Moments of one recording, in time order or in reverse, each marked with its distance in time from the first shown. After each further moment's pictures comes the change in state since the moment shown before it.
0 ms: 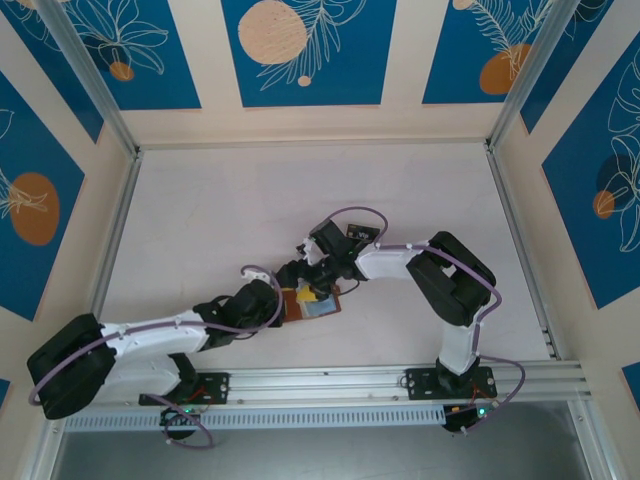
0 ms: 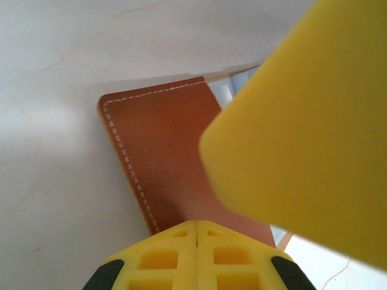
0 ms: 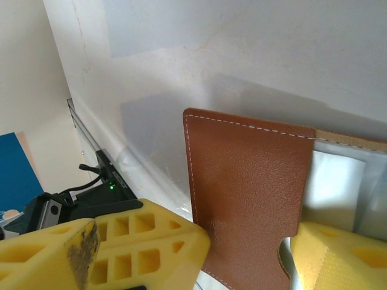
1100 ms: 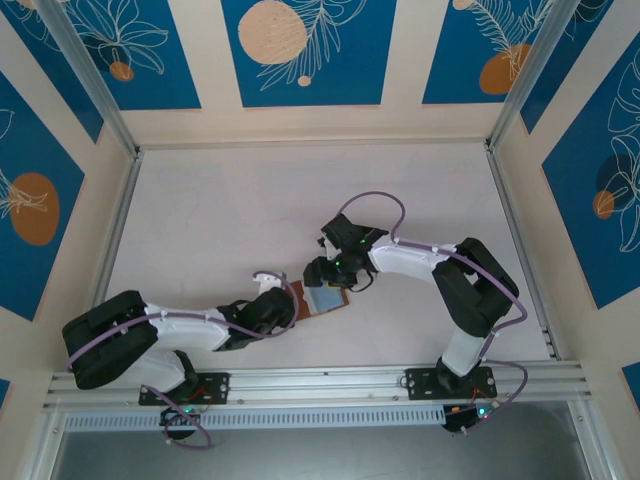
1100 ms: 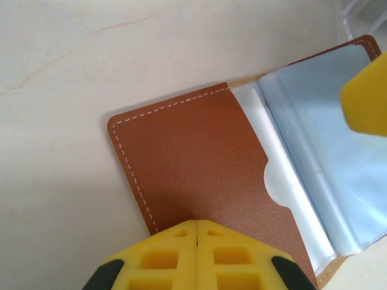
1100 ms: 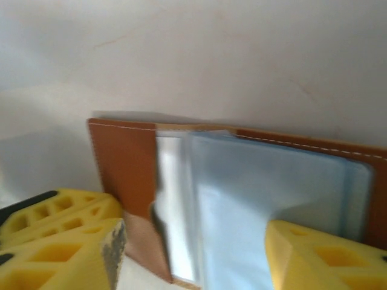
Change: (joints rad) left arm -0.090 0.225 0.009 0.200 -0.181 -0.031; right arm -0.043 -0.139 0.035 -0.395 0.386 -0.259
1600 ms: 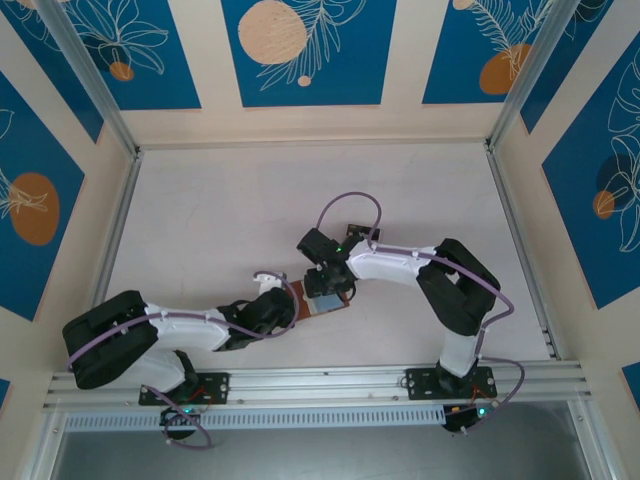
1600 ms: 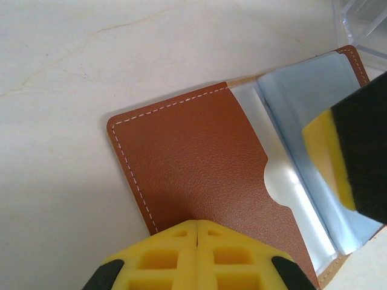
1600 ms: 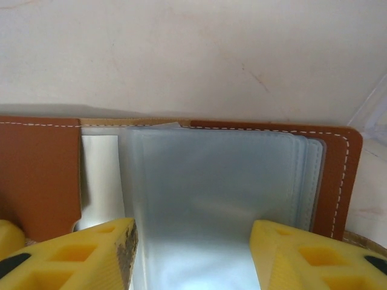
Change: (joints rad) left arm -0.002 0.000 0.001 -0.001 -0.002 0.007; right arm 0.146 0.080 0.109 -0.168 0.363 -0.020
